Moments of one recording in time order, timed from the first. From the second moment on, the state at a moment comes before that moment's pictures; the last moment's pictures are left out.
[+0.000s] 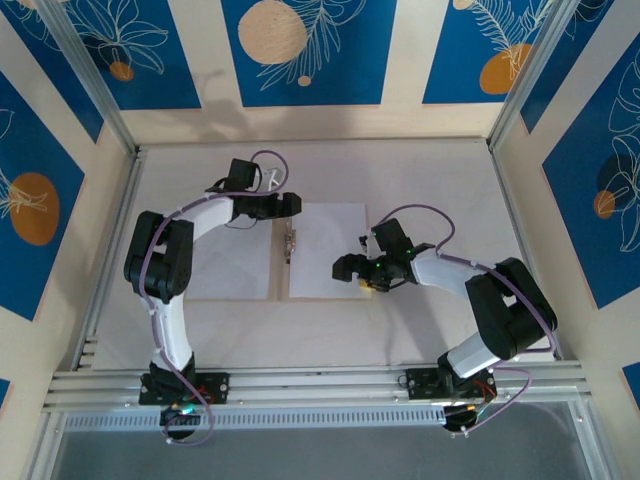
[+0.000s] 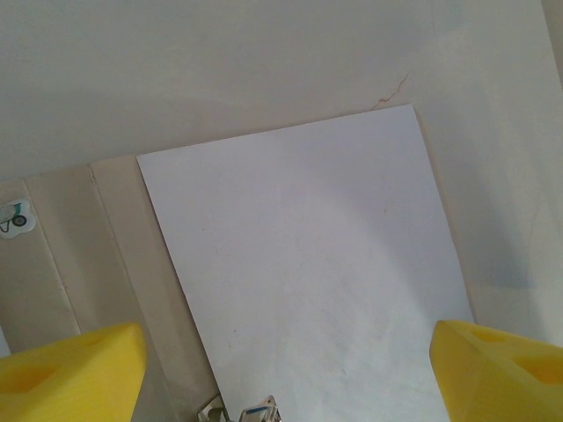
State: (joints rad) left arm -0.31 1.99 1.36 -0.23 0.58 -0.32; right arm 0.48 1.52 0.71 -0.25 -0.49 0.62
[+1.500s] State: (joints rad) left arm -0.31 2.05 1.41 -0.28 0.71 -0.23; right arm 0.40 1.24 0.78 -0.42 -0.55 0.62
